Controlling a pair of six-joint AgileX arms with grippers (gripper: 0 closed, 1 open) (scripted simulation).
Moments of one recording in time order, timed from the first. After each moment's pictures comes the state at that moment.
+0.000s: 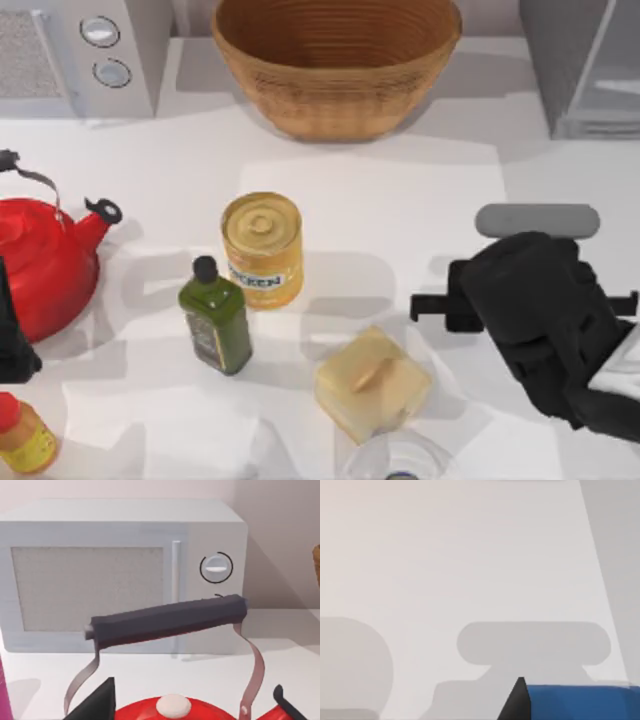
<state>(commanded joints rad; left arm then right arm) 0.00 0.00 0.00 0.00 0.00 0.00 0.78 1.53 0.59 0.16 0.64 0.54</state>
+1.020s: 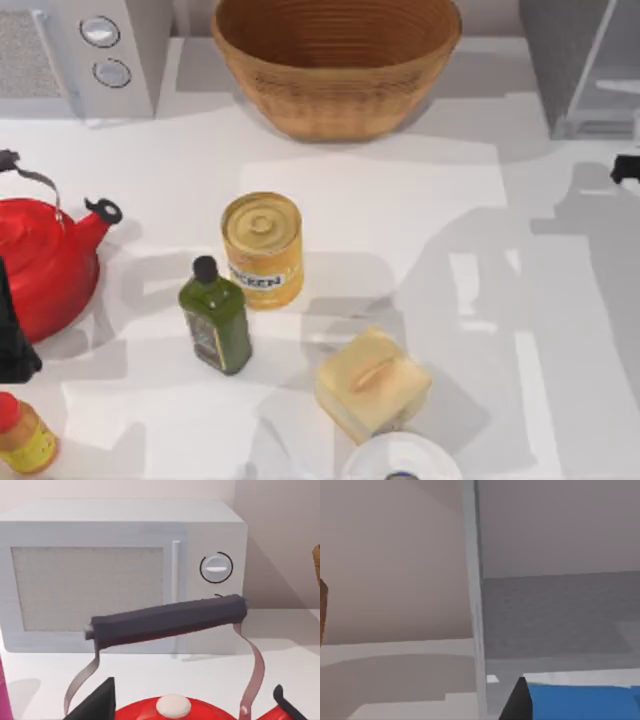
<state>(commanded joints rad) 0.00 0.00 0.00 0.00 0.00 0.00 0.09 1.52 0.42 1.04 0.11 0.08</state>
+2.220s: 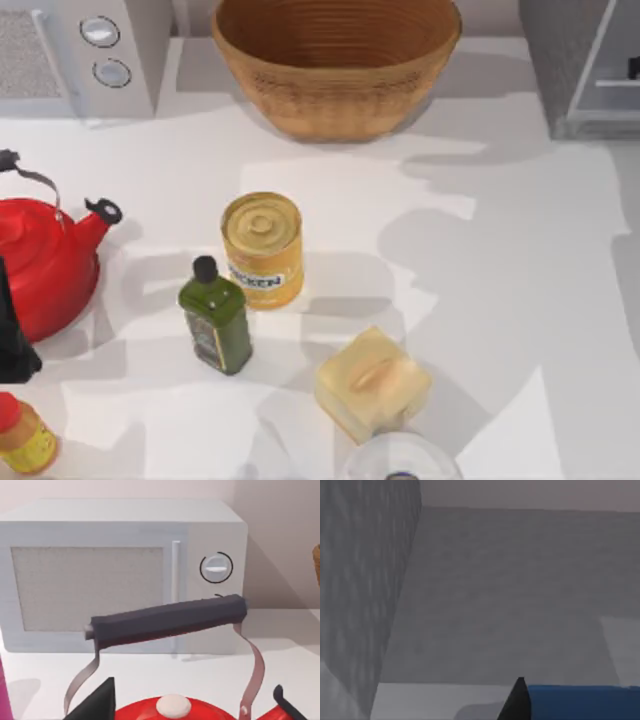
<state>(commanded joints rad) 0.00 0.00 0.00 0.00 0.00 0.00 -0.10 1.95 1.13 0.44 -0.07 -0.04</state>
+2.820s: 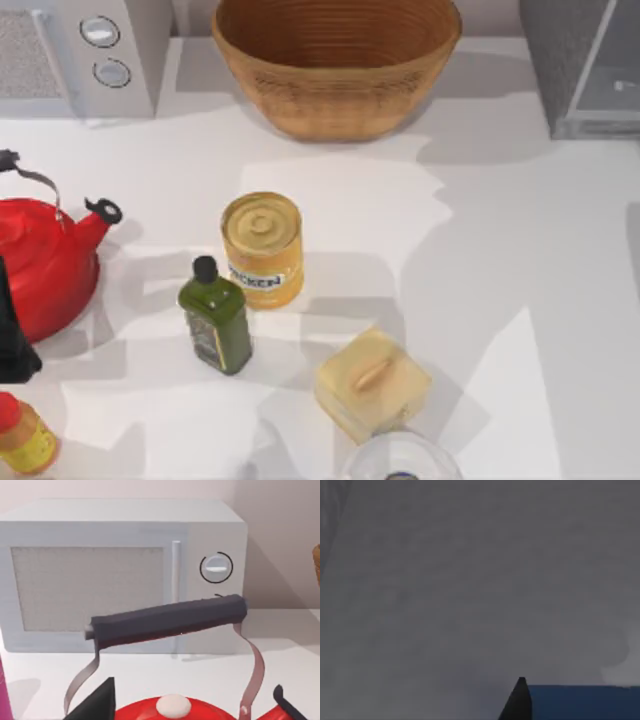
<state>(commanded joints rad) 0.00 0.00 0.00 0.00 0.00 0.00 -0.19 2.18 1.64 -0.08 -0.15 -0.09</state>
